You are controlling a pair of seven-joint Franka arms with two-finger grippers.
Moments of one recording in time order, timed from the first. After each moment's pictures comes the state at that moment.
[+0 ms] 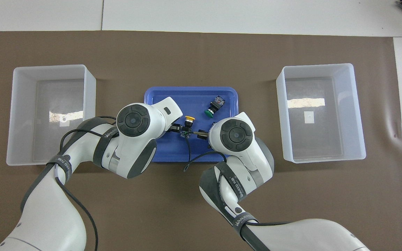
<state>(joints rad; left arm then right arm) -0.54 0.32 0.00 -2.00 0.01 2.46 -0.32 0.62 0.35 -0.05 -1.97 0.04 2.42 0.78</state>
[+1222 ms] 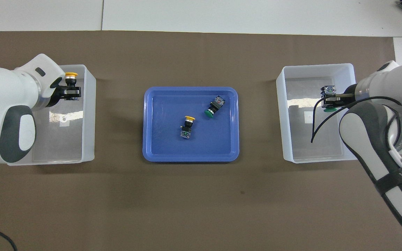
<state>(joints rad) -0.13 0.10 0.05 -1.98 0.01 2.37 -0.04 0.04 0.18 -0.08 -1.93 0.06 2.22 -0.02</state>
